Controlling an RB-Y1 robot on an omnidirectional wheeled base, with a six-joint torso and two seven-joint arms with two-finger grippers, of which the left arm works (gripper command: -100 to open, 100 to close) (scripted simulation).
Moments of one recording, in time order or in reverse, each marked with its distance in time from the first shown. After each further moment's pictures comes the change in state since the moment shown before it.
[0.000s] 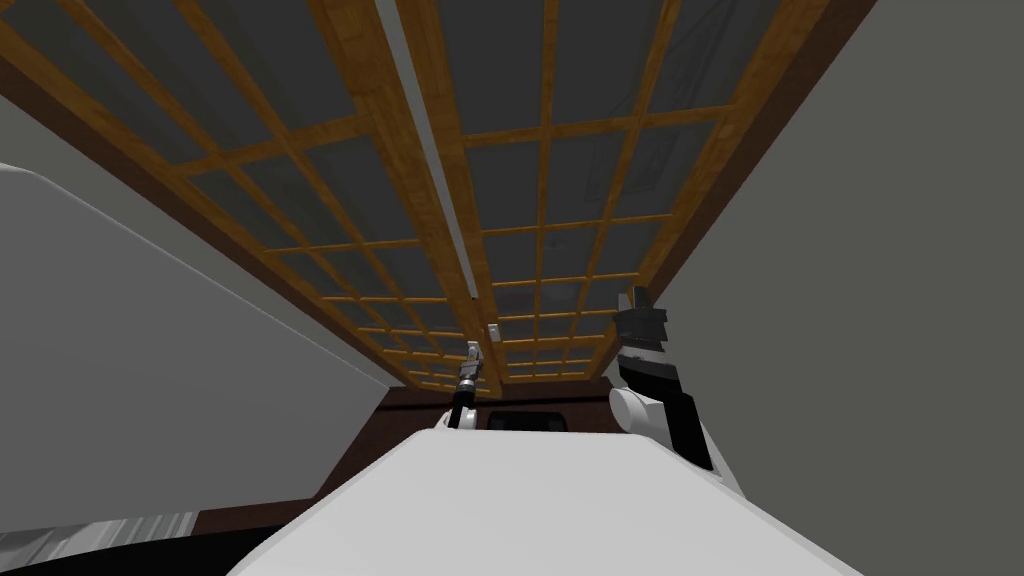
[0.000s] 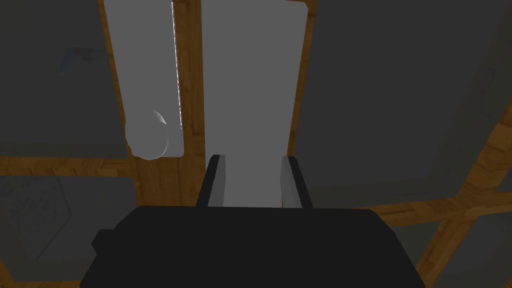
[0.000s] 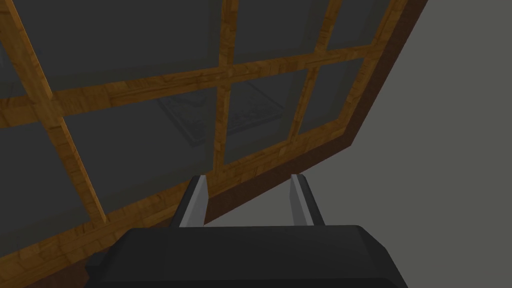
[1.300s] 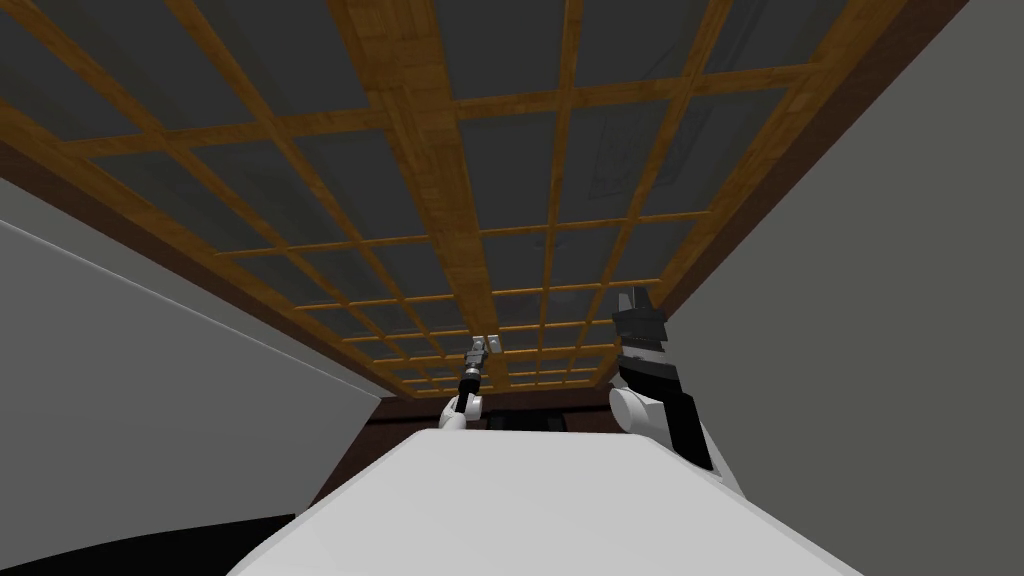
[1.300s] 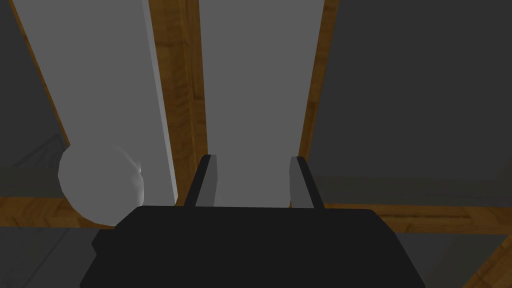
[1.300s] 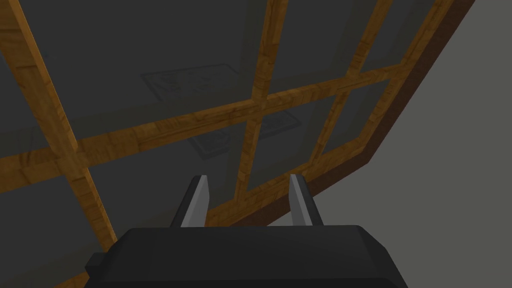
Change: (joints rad) arm -0.085 -0.017 -0.008 0.010 -0.001 -0.016 -0.047
